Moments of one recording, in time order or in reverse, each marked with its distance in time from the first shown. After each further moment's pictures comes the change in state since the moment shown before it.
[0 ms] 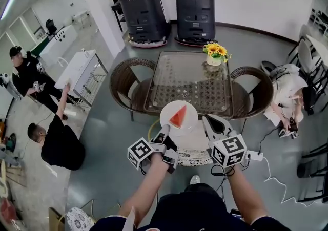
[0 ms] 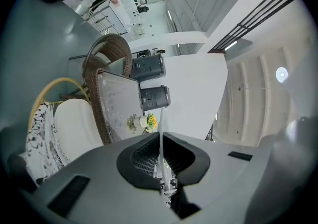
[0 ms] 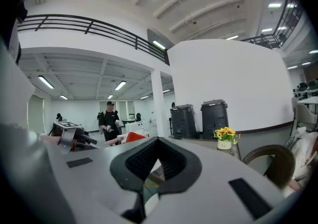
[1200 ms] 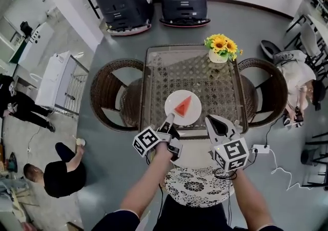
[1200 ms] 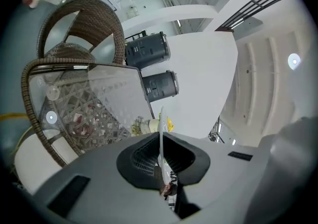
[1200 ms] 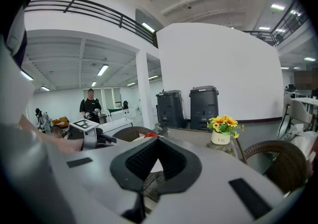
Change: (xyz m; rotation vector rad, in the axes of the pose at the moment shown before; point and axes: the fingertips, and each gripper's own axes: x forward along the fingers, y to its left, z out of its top) left arm 0.245 0.086 0.115 0.083 0.193 0.057; right arm 0.194 -0.101 -0.040 0.019 0.163 -0.140
